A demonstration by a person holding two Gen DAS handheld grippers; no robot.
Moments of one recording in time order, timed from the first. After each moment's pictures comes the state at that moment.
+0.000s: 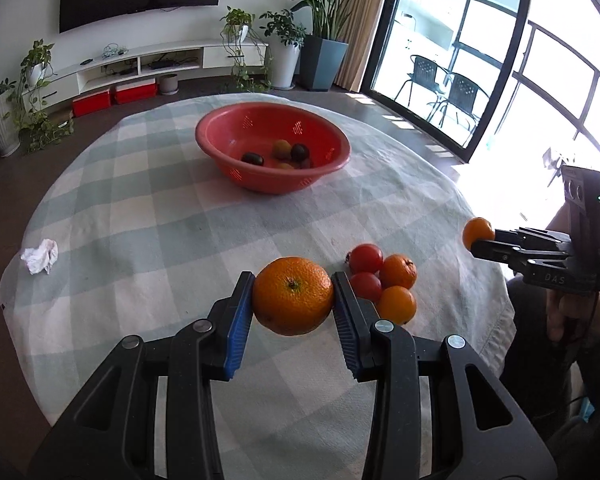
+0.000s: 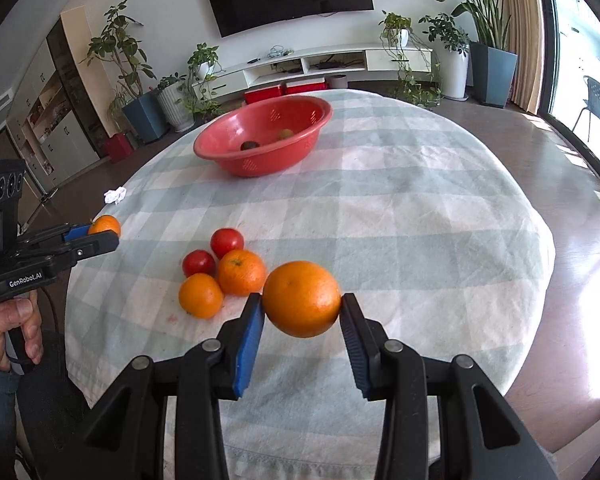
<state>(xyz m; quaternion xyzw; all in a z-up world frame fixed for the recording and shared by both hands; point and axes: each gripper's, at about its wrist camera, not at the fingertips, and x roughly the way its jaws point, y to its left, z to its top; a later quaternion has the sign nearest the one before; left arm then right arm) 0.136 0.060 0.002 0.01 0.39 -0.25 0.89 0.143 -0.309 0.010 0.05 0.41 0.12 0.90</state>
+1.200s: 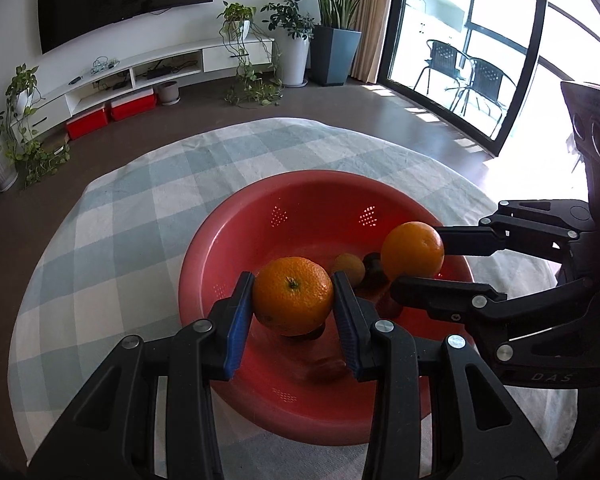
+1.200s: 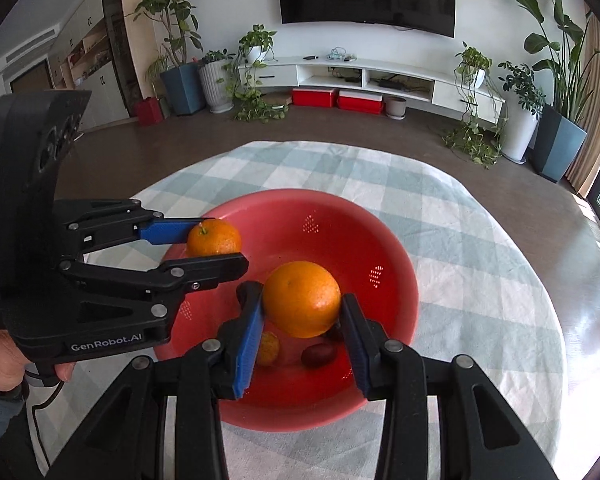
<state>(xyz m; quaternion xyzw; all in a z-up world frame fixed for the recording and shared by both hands) 0.367 -0.022 -0.021 0.06 0.41 -0.23 0.88 0.370 -0.218 0.018 -0.06 0.41 0.21 0.88</state>
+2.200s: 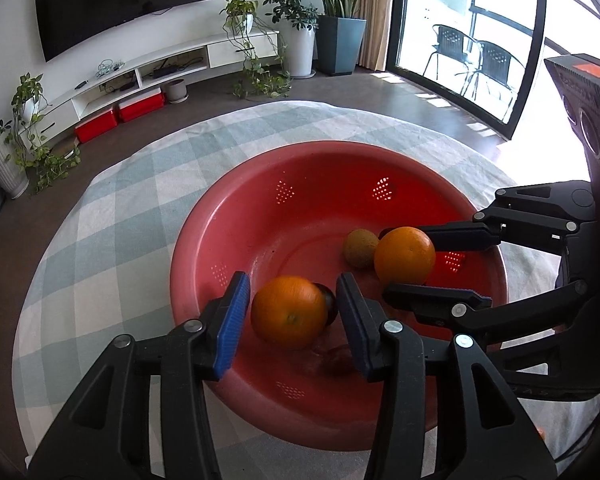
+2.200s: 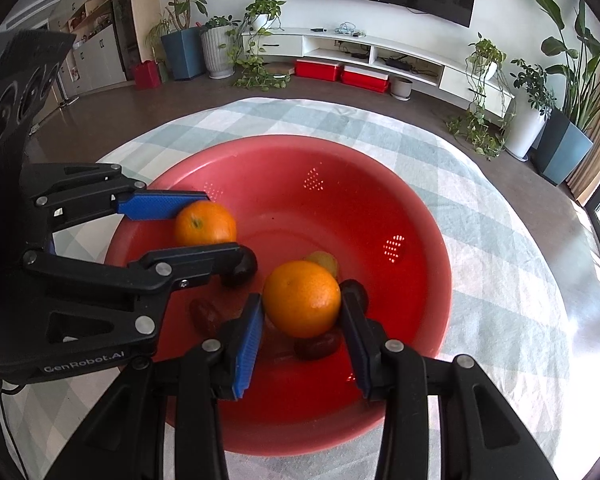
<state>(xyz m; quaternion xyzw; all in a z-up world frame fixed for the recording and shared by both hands) 0.363 -0.025 -0.041 0.09 0.41 -0.21 0.88 0.375 -0.208 -0.008 -0.12 0.44 0.20 0.87</state>
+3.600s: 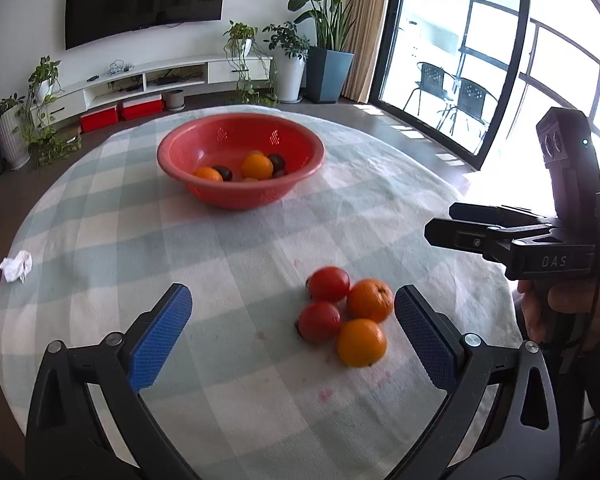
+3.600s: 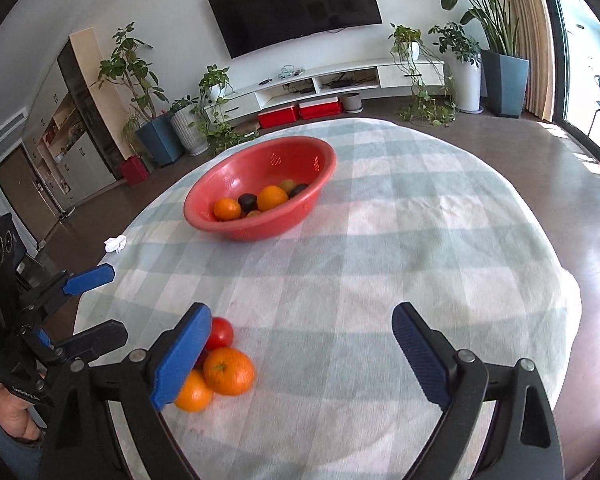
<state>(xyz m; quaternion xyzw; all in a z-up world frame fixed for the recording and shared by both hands) 0.124 -0.017 -0.024 0.02 0.38 -0.23 0.90 0.196 -0.307 0.008 0.07 0.38 0.16 0.91</state>
